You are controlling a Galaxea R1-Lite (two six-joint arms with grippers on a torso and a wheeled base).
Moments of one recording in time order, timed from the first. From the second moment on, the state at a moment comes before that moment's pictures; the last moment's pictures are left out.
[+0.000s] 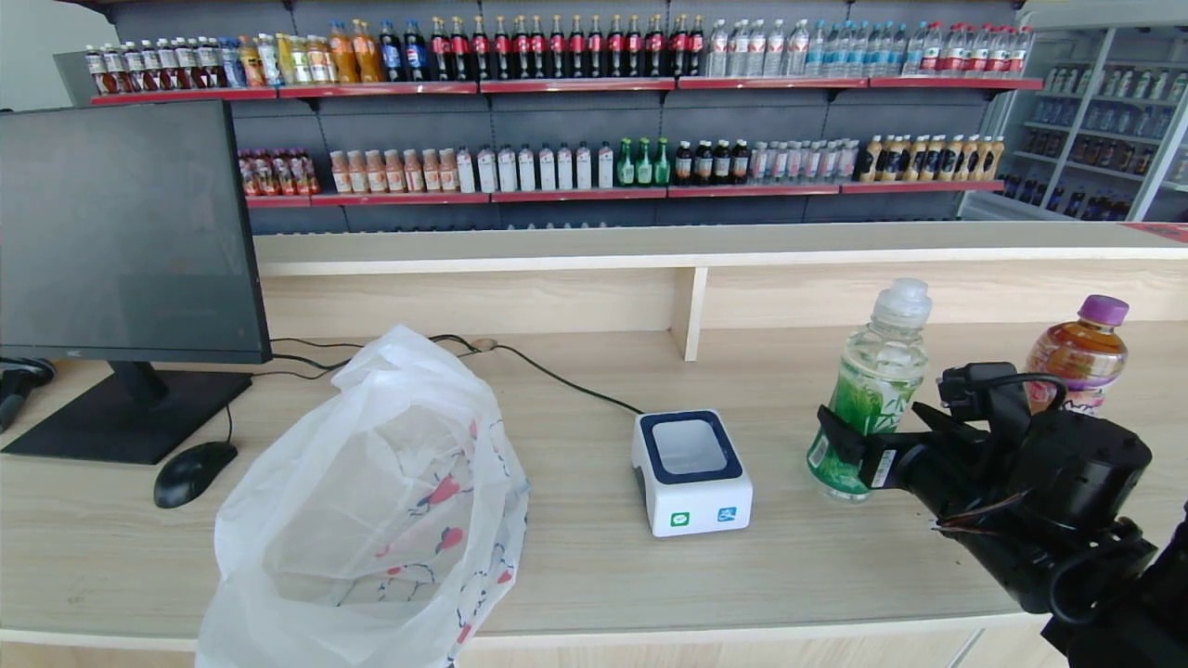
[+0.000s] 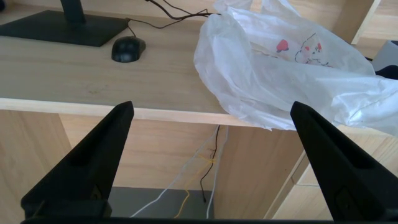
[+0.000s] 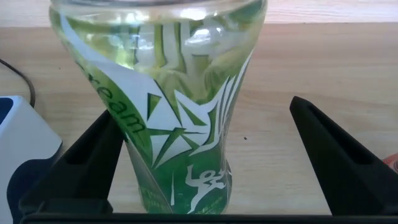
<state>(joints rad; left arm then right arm) 0.00 0.00 0.00 0.00 0.00 -0.02 0.27 1.92 -0.29 -1.57 -0.23 0.01</state>
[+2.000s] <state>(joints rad) 0.00 0.00 0.00 0.00 0.00 -0.02 0.20 1.78 -0.14 -1.57 -0.13 0.01</state>
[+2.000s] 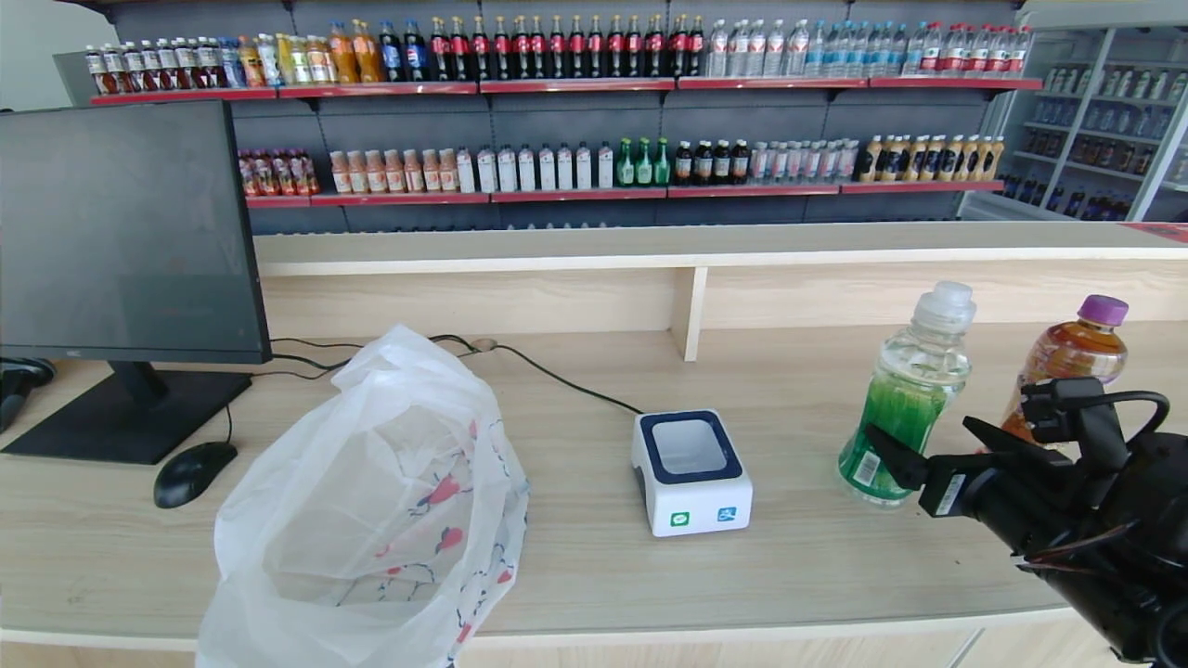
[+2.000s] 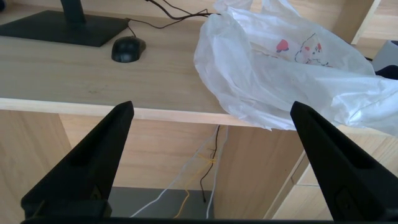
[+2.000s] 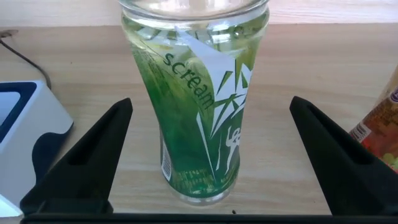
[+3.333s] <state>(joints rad) 0.00 0.00 0.00 0.00 0.00 -0.02 0.15 1.94 -0.35 -1.57 -0.13 0.05</state>
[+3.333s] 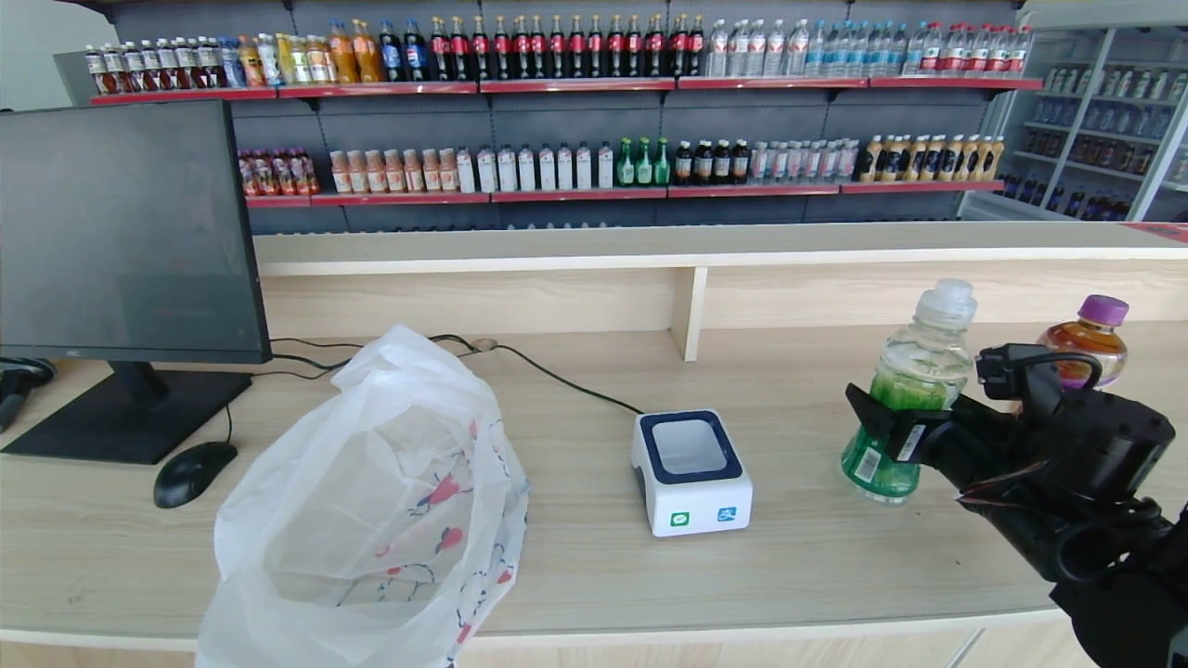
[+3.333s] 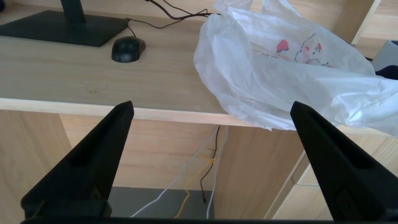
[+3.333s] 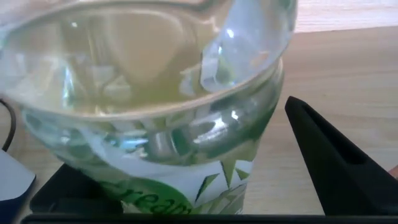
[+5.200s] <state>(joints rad) 0.00 0.00 0.00 0.00 0.00 -0.02 0.32 1.67 -0.30 -1.57 -0.10 0.02</state>
